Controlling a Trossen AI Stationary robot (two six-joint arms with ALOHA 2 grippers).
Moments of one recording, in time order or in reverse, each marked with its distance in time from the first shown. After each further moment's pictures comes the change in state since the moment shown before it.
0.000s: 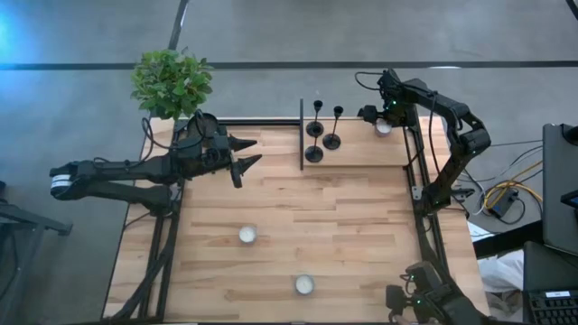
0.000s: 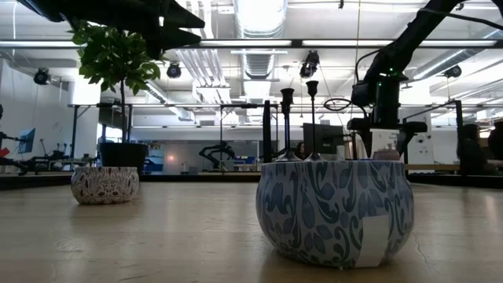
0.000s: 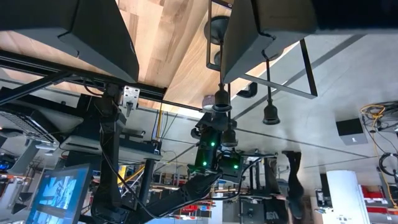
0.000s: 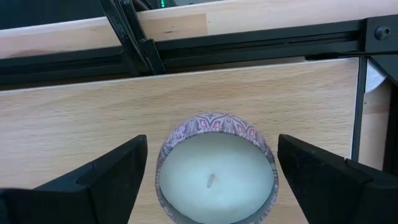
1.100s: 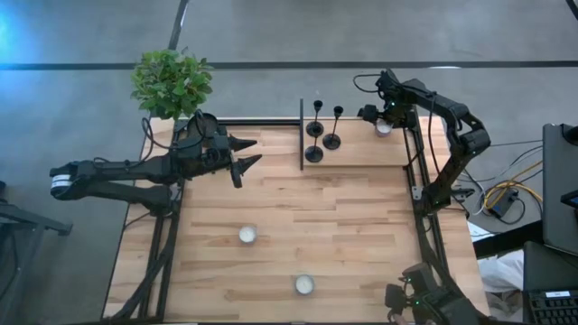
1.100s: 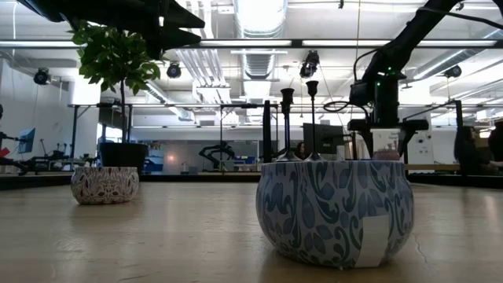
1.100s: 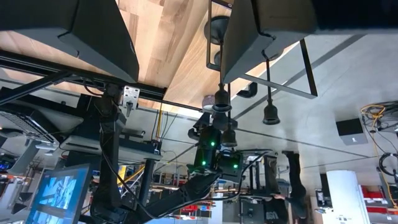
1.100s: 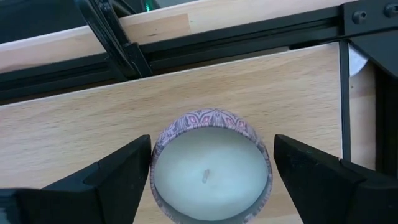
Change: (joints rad) left arm 0.000 0.000 0.000 0.000 0.000 0.000; right arm 0.023 -0.004 0.001 -0.019 0.053 0.102
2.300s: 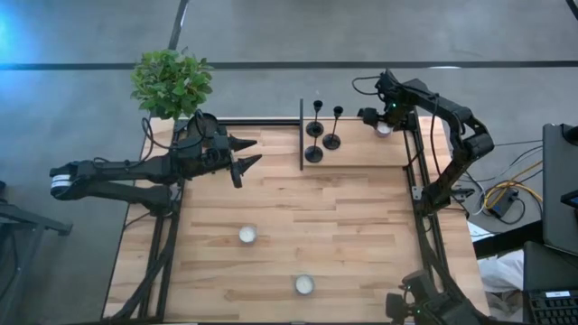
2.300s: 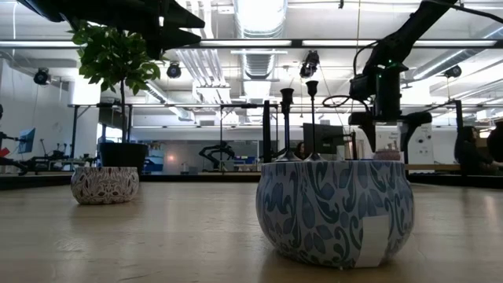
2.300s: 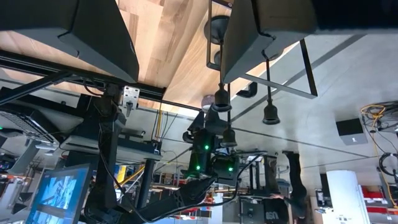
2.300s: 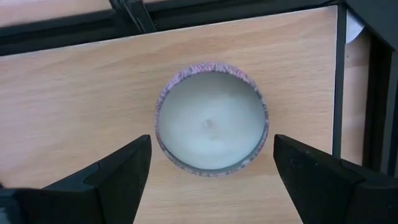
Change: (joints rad) left arm 0.000 0.000 0.000 0.000 0.000 0.000; right arm 0.033 -0.051 0.000 -0.096 -0.019 -0.004
